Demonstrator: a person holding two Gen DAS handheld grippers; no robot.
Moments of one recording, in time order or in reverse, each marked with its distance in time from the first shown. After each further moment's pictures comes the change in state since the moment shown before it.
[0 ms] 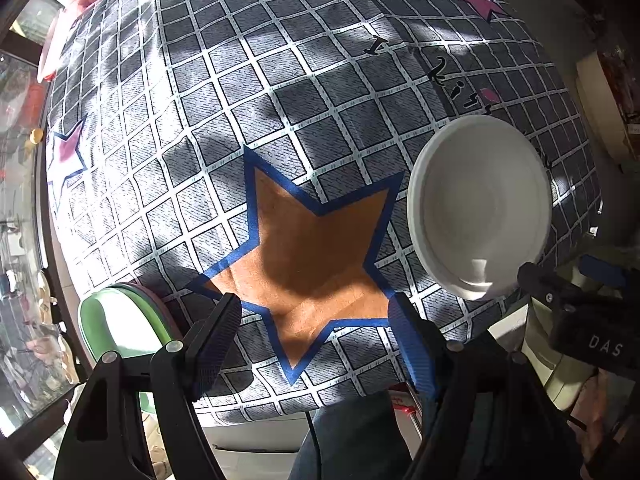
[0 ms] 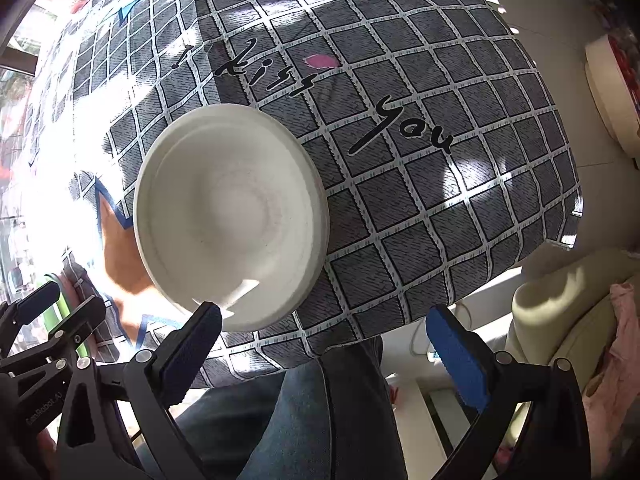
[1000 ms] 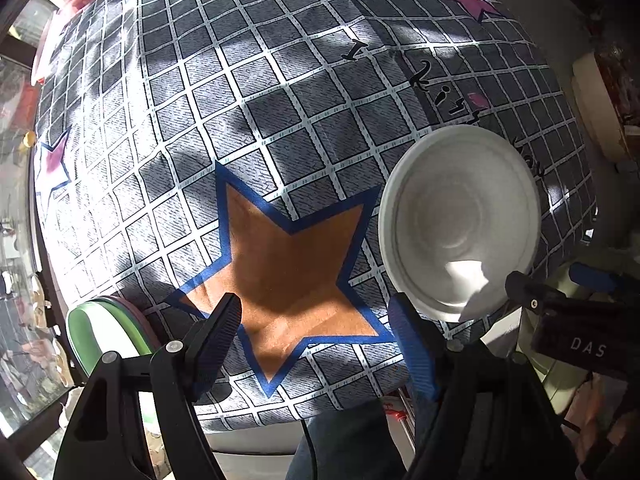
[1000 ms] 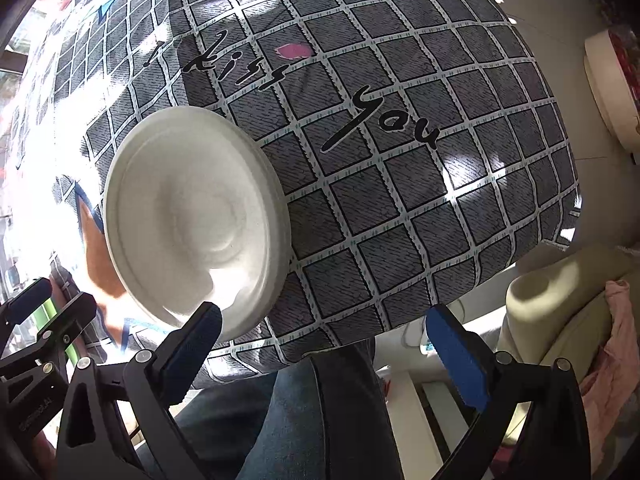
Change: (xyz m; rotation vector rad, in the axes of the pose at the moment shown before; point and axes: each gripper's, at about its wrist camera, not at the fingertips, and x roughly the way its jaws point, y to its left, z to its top) left arm 0.008 -0.020 0.016 0.003 -0.001 -0.018; right arm 0.020 -0.036 0.008 0.016 0.052 -0.011
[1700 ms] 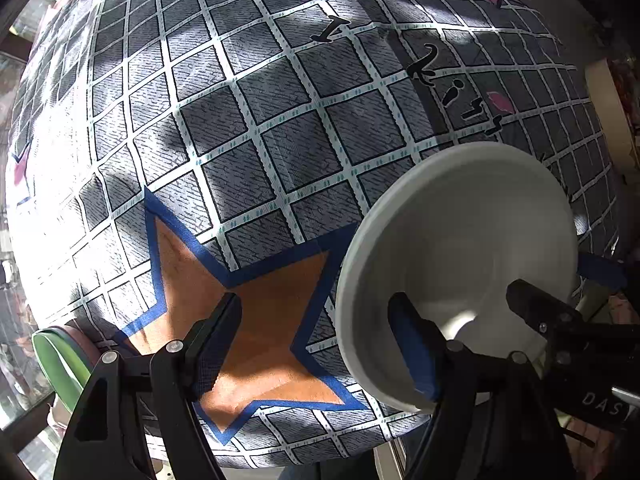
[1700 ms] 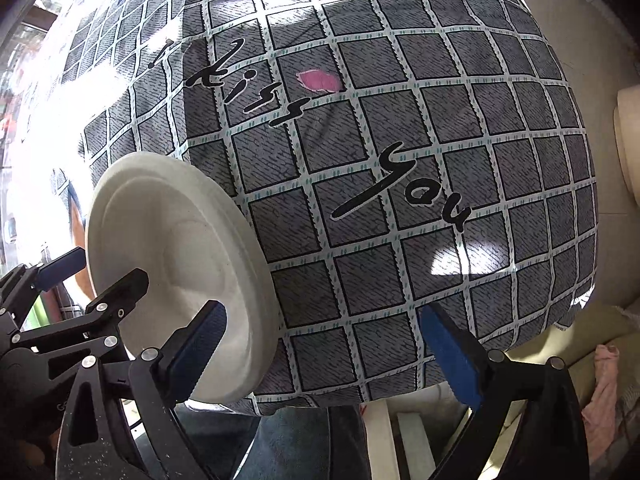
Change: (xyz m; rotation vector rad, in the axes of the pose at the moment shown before) left arm 0.056 -0.049 0.044 -0.030 0.023 0.005; right arm 0.014 -0.007 0.070 -0.194 -0.016 0.012
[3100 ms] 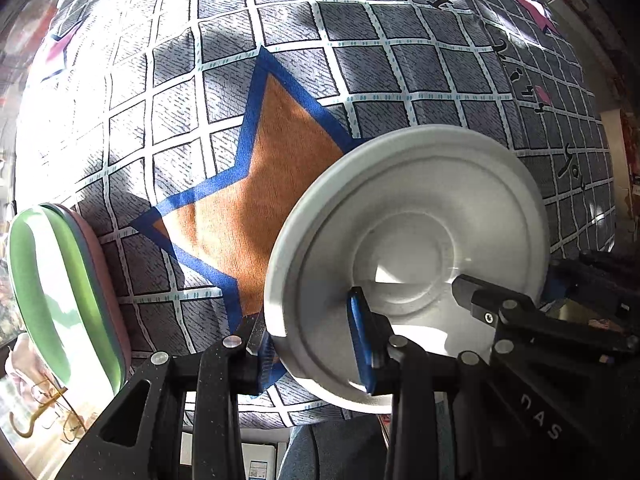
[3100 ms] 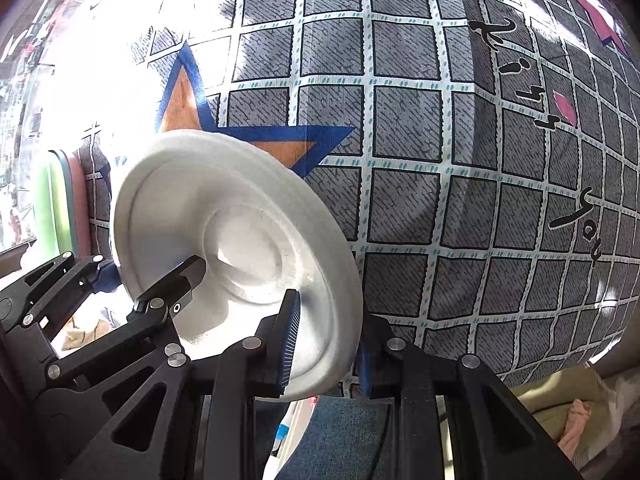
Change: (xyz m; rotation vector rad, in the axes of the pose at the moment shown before) left arm 0.044 0.006 -0.062 -0.177 0.014 -0.076; right arm 0.042 0.159 0.035 -0.307 0.132 0.019
